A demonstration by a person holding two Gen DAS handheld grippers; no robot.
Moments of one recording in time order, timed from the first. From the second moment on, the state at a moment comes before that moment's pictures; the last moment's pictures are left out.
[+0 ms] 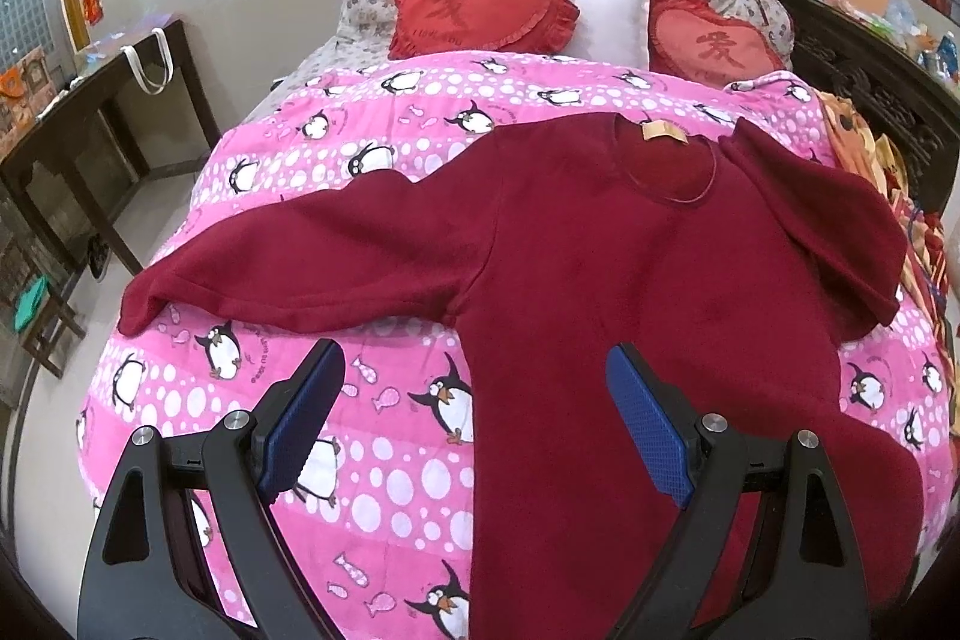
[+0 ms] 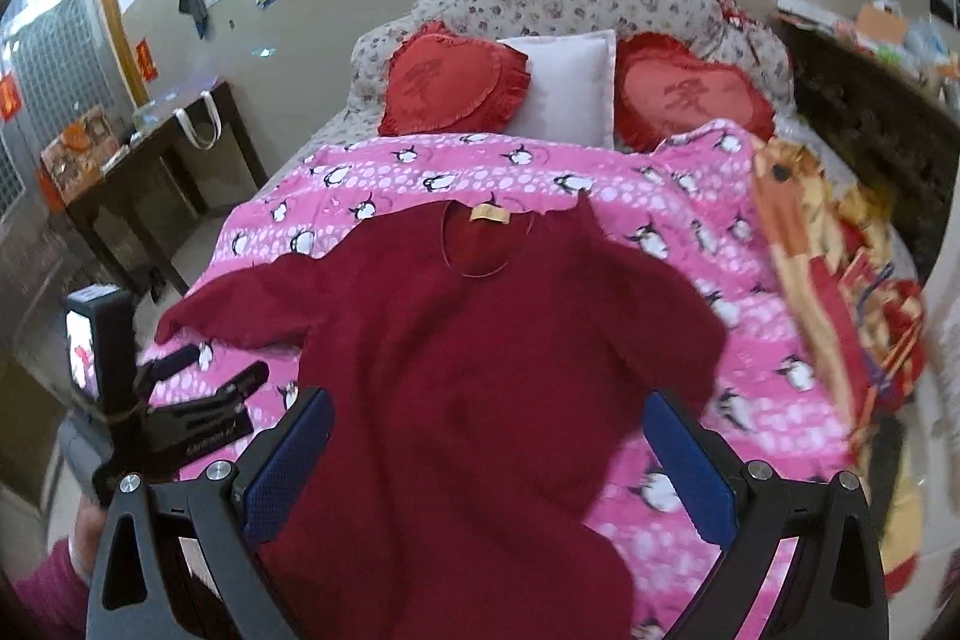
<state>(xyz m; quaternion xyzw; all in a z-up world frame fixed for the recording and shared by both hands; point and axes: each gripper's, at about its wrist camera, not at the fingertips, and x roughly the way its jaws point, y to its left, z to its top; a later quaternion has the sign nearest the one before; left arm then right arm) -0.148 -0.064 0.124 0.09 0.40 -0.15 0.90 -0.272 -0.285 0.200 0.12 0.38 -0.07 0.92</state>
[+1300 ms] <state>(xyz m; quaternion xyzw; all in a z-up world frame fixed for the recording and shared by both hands) -0.075 -0.071 0.065 0.06 0.45 -0.11 0.88 -0.124 -0.270 0.073 0.11 0.45 -0.07 0.88</state>
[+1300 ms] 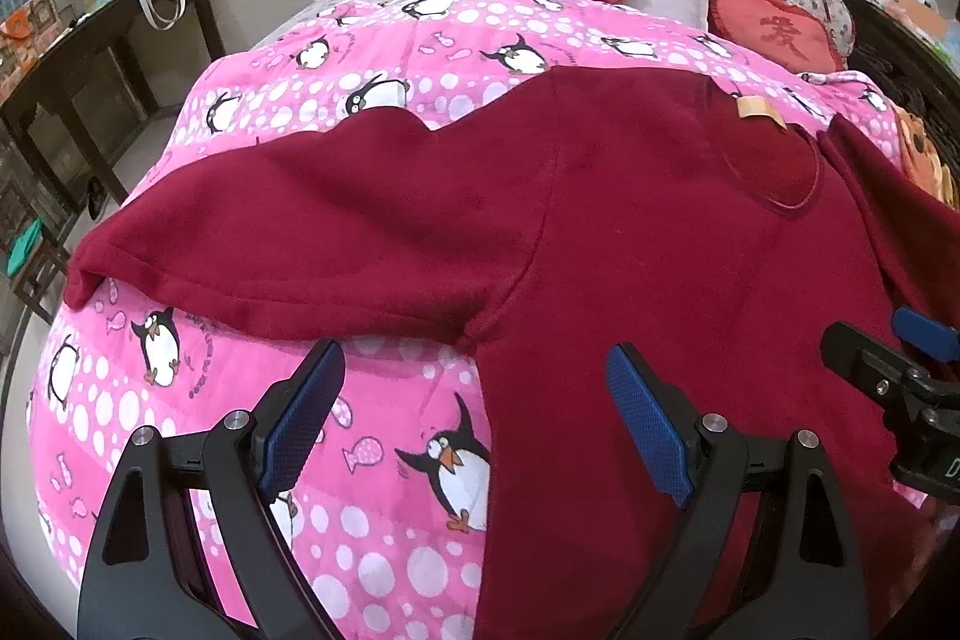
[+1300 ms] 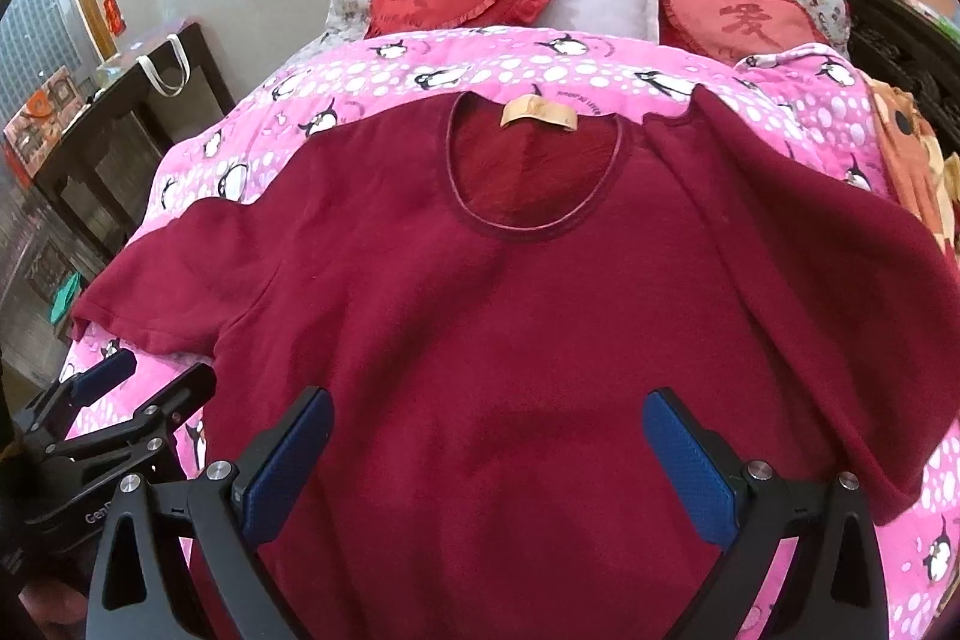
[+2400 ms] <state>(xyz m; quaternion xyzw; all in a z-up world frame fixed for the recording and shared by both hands) -0.055 -0.052 0.054 0.04 0.47 -0.09 0.88 -0.088 -0.246 0.057 0.10 0.47 -0.04 0.88</state>
